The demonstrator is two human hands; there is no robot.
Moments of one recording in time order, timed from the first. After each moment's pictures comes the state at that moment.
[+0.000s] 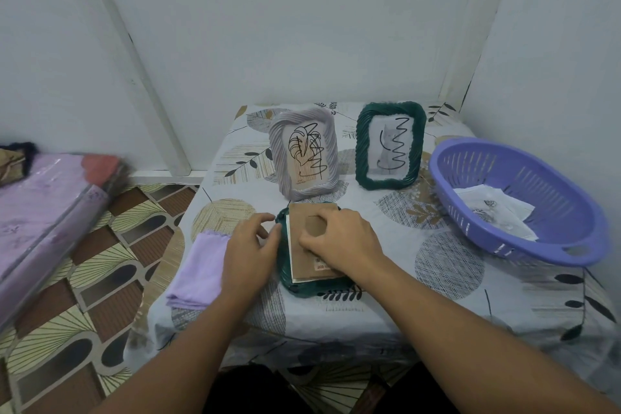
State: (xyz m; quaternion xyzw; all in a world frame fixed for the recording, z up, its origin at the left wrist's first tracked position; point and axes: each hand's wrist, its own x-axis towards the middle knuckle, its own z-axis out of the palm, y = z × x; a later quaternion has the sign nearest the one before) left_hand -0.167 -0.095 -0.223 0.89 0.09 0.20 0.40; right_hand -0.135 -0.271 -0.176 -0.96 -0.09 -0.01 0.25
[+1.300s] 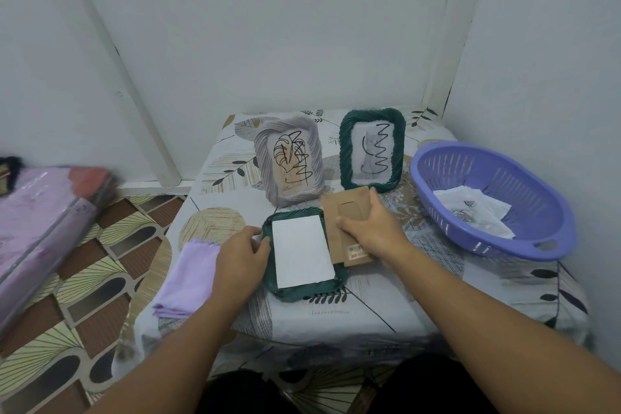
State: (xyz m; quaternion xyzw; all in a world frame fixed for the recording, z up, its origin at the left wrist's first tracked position) left_hand -0.161 -0.102 -0.218 0.93 0.12 0.13 0.33; right_hand -0.108 -0.345 -0.189 -0.86 0.08 0.06 0.49
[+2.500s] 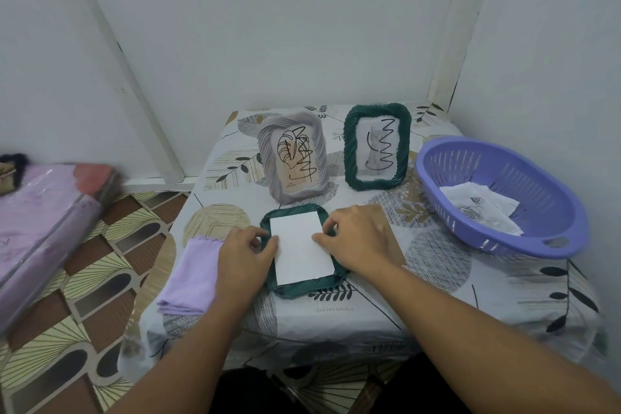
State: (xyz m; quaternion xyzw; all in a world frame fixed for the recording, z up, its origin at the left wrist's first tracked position) left_hand -0.163 -0.098 -0.236 0.91 0.10 0.22 0.35; right_hand -0.119 -0.305 -0.201 -0.96 -0.05 0.01 0.27
